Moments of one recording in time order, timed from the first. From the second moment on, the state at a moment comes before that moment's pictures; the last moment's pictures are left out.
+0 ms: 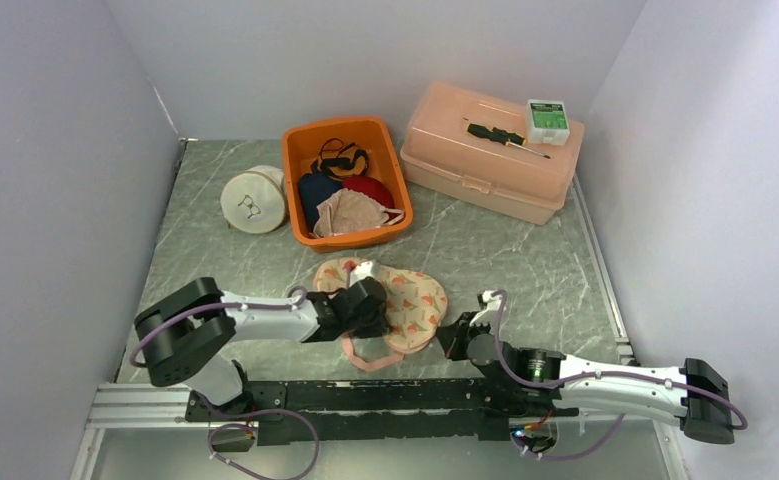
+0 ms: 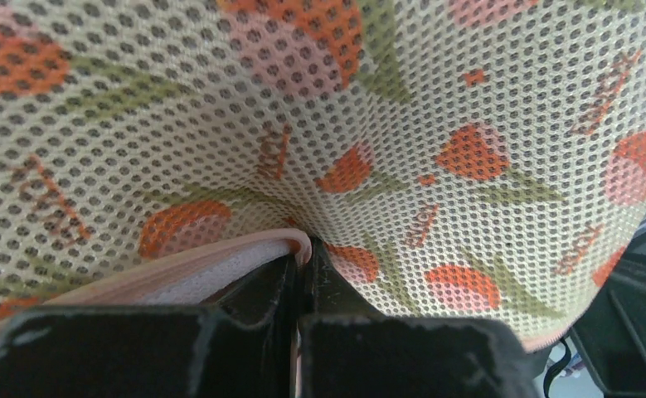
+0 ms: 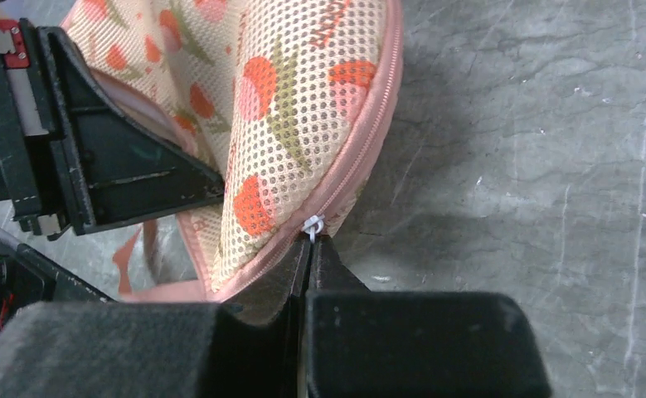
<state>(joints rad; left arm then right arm) -1.07 1.49 0.63 -0.02 -0.14 -1.11 1.28 0.51 0.05 -0.06 0.65 0.97</state>
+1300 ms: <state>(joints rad) -1.49 1.12 0.61 -0.40 -0.47 -1.58 1.40 0.97 0.21 0.20 0.37 0.82</state>
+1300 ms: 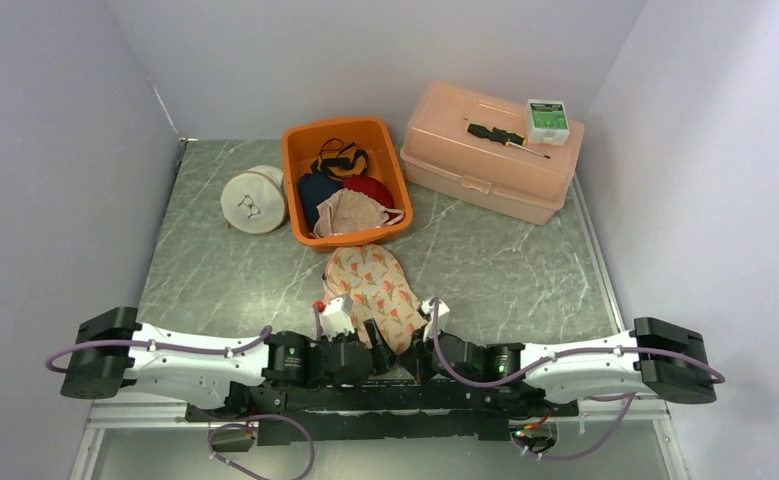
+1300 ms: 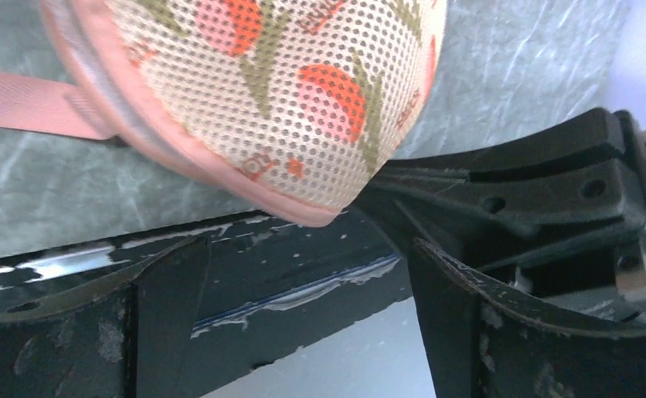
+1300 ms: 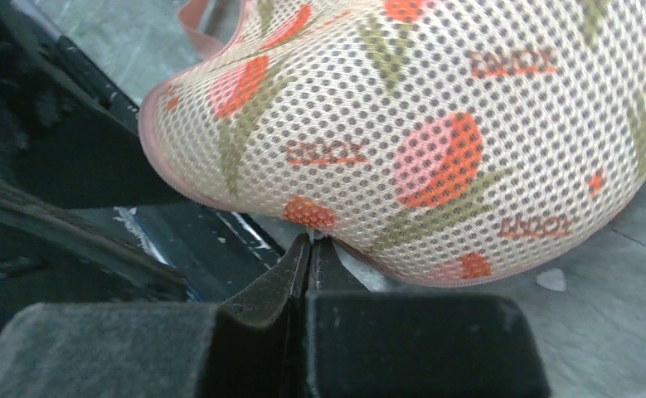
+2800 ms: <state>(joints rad) -1.50 1.13 0.40 -0.16 -0.71 -1.91 1.51 0.99 0.24 0.23 0.39 0.74</state>
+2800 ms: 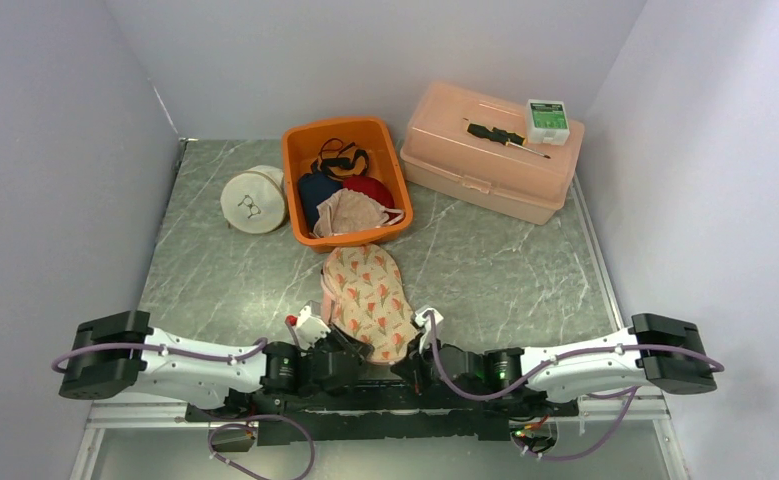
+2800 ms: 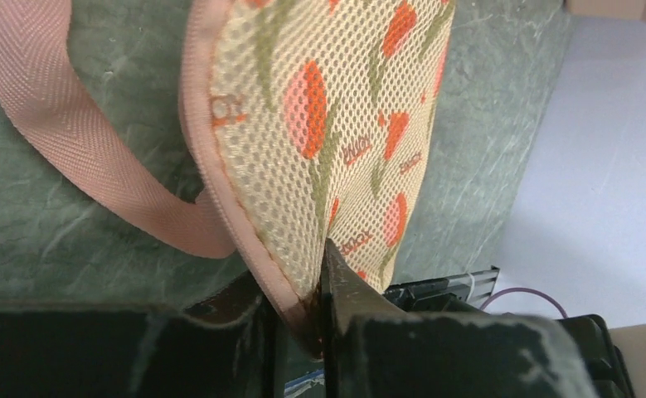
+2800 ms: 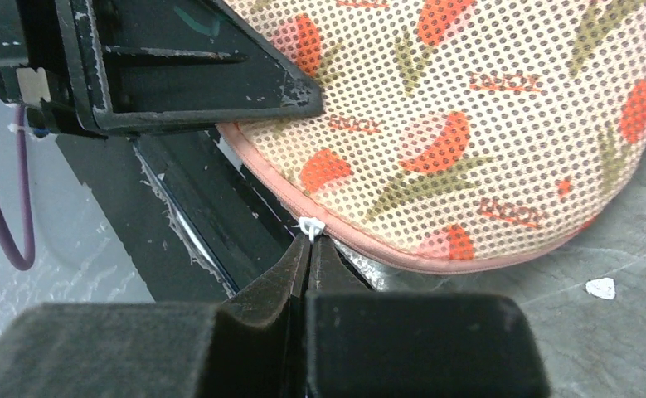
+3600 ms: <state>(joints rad) -1.44 0.89 0.31 -0.25 -0.63 -1.85 1.51 0.91 0.18 0.05 0.61 0.96</state>
